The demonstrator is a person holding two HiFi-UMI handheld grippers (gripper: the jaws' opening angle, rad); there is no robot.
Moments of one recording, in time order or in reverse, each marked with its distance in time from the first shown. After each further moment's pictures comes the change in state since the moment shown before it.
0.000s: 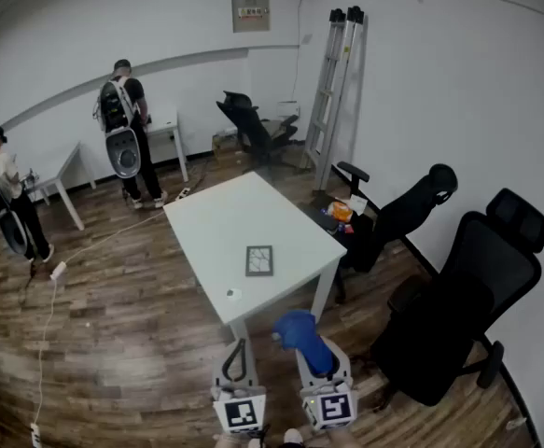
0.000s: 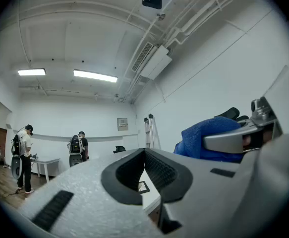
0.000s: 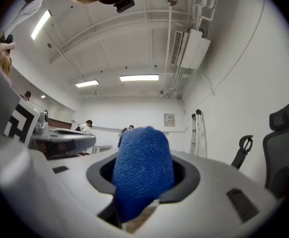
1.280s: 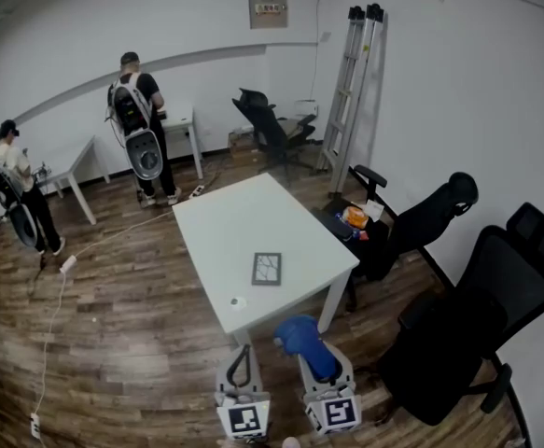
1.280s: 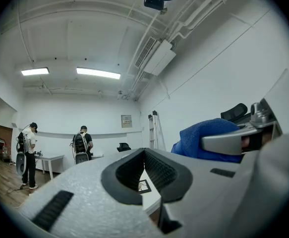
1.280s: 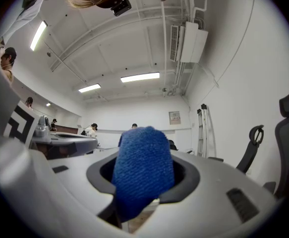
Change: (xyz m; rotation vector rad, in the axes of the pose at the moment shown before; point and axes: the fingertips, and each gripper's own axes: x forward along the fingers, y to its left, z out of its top) left arm 0.046 -0.012 -0.026 0.004 0.032 0.054; right arm 0.042 -0.036 -0.025 0.054 0.006 0.084
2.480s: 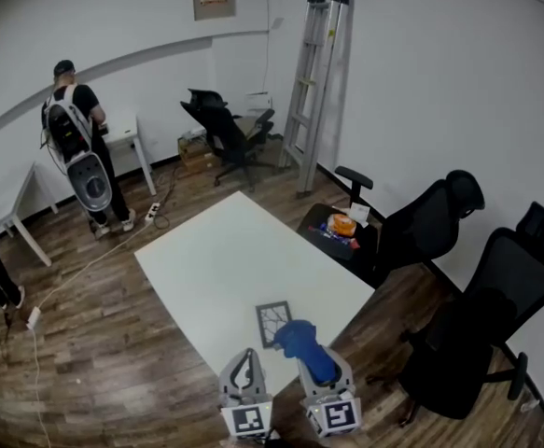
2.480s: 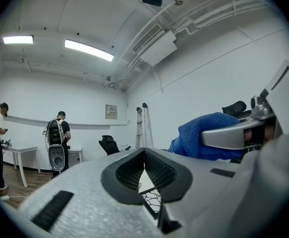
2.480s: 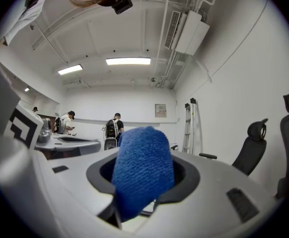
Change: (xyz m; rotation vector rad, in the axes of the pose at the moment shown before) left arm 0.268 0.134 -0.111 -0.025 0.074 -0.245; right arm 0.274 -0.029 -0.085 -0.045 0.073 -0.217
